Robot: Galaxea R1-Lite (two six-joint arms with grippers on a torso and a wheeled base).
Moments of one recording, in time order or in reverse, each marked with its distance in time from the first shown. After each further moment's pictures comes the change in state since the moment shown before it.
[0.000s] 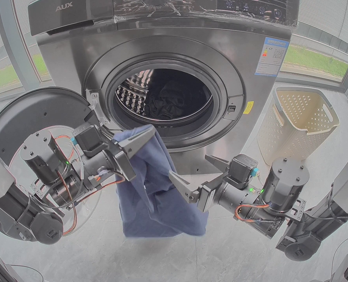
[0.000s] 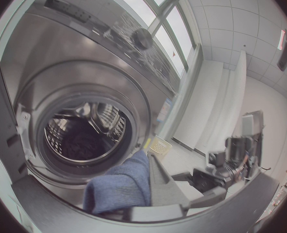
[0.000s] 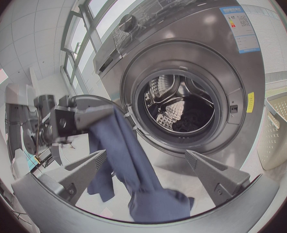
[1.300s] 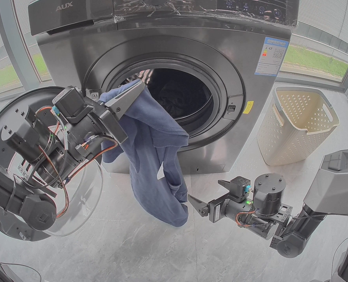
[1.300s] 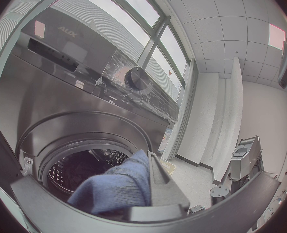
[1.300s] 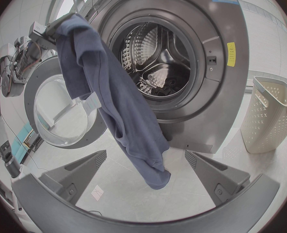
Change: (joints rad) left arm 0.006 -0.075 -0.142 0.000 0.050 -0.001; right arm -0.132 0.176 0.079 0.000 0.029 -0.028
